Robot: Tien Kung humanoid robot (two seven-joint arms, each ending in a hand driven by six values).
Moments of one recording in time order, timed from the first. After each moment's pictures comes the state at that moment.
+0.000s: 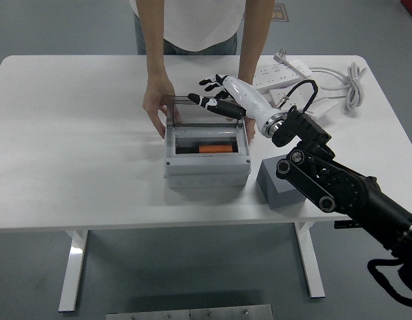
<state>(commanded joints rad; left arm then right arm) -0.17 0.34 -0.83 -0.45 0.91 0.31 0.56 0.72 -0.14 0.80 1.01 -1.67 -0.14 0.02</state>
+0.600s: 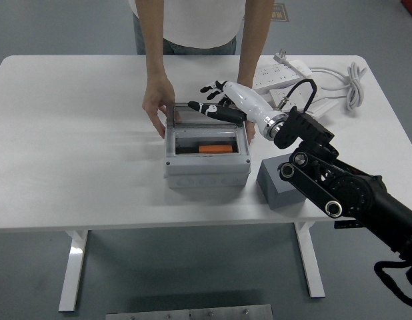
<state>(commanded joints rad) -0.16 0.34 -0.83 -0.45 0.90 0.31 0.56 0.71 -0.17 0.80 1.10 -1.73 -0.06 -0.09</state>
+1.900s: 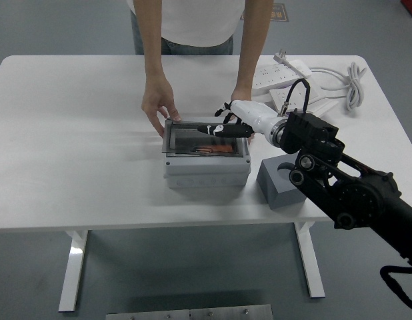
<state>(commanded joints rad) -0.16 0.34 -0.85 -0.45 0.93 0.31 0.58 0.67 -0.20 0.86 1.24 -1.90 0.20 -0.32</state>
